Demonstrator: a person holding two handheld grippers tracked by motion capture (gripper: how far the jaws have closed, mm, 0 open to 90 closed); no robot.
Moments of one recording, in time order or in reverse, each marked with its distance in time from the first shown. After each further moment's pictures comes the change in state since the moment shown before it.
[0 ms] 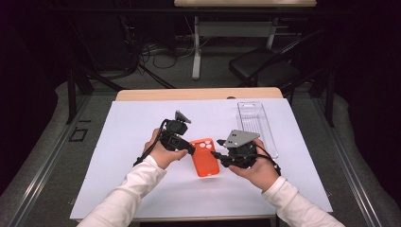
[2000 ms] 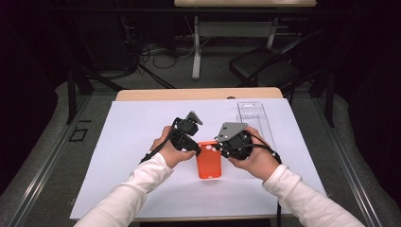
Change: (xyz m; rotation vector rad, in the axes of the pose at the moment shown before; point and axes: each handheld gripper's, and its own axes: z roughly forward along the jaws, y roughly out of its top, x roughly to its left) left arm -0.026 0.011 0.005 0.066 0.063 0.076; right arm -0.004 0.033 -0.003 0.146 -0.021 -0.147
